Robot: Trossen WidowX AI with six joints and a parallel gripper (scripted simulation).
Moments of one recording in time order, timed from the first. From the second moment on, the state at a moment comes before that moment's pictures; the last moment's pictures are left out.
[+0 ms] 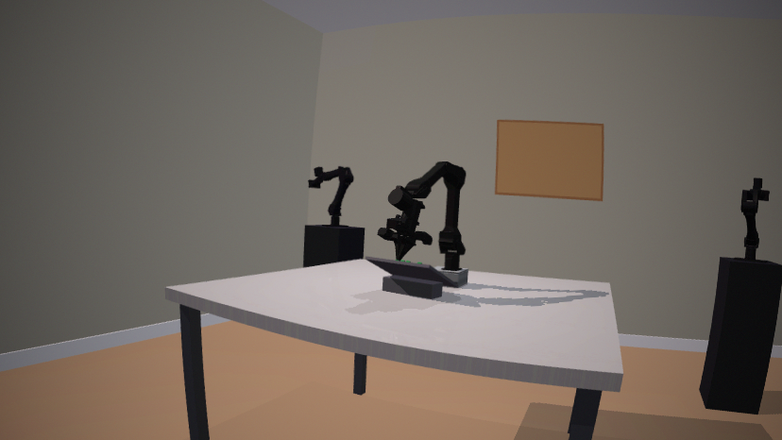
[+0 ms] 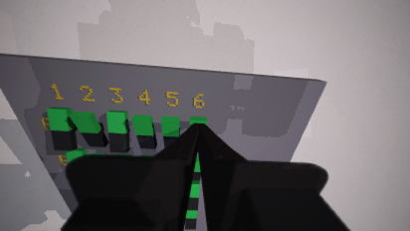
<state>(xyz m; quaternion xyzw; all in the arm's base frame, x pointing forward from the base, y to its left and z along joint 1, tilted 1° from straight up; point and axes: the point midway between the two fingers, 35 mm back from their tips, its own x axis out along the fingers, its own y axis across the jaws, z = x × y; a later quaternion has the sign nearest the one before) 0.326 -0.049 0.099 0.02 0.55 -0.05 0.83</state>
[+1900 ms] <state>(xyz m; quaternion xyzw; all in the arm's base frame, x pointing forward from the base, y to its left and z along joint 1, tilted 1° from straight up) 0.257 0.021 0.068 0.02 0.55 -0.04 0.83</state>
